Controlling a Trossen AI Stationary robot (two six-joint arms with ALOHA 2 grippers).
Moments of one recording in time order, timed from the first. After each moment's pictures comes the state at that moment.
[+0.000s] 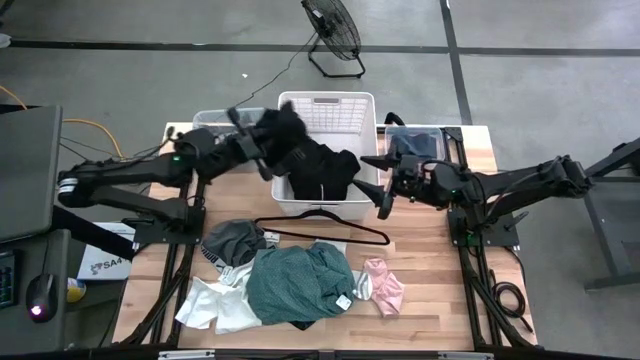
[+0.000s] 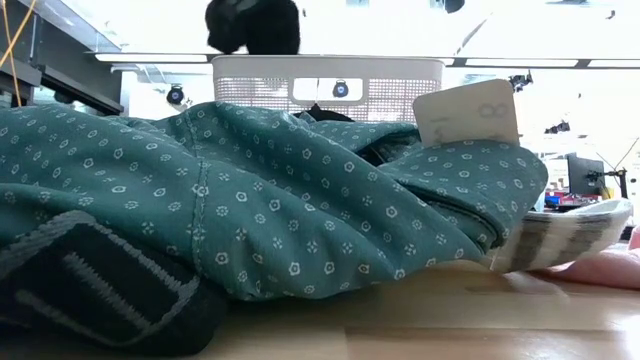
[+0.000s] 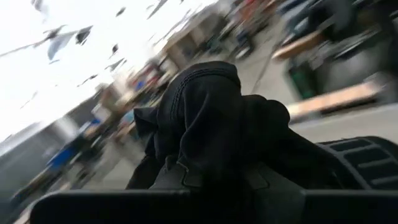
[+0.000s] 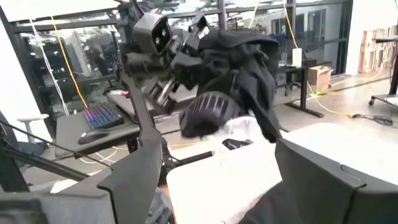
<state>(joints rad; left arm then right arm) 0.14 0.96 0.96 0.10 -0.50 0.62 0.13 1.09 0.87 0.27 0.45 0.14</state>
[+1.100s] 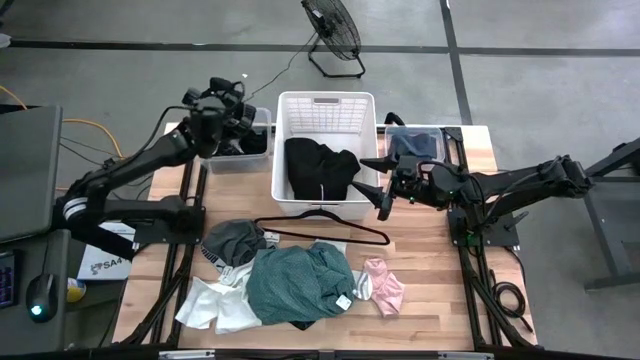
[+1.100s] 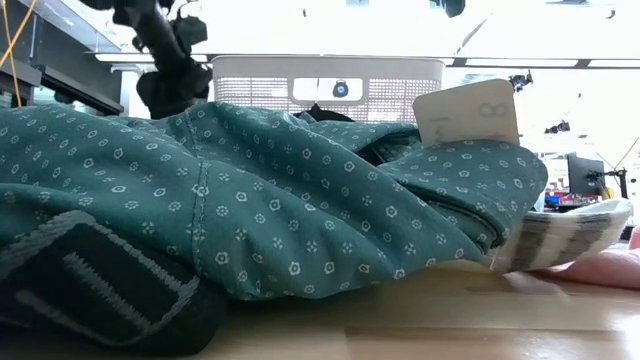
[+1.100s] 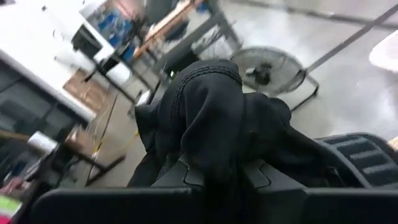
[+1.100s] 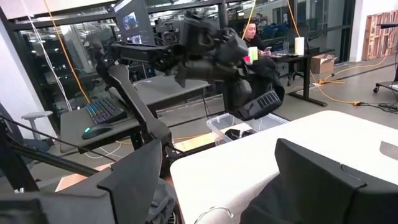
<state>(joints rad) 0.67 1.01 0.89 -0.16 -0.84 0.38 0.13 1.09 0.87 0.23 0.44 0.19</state>
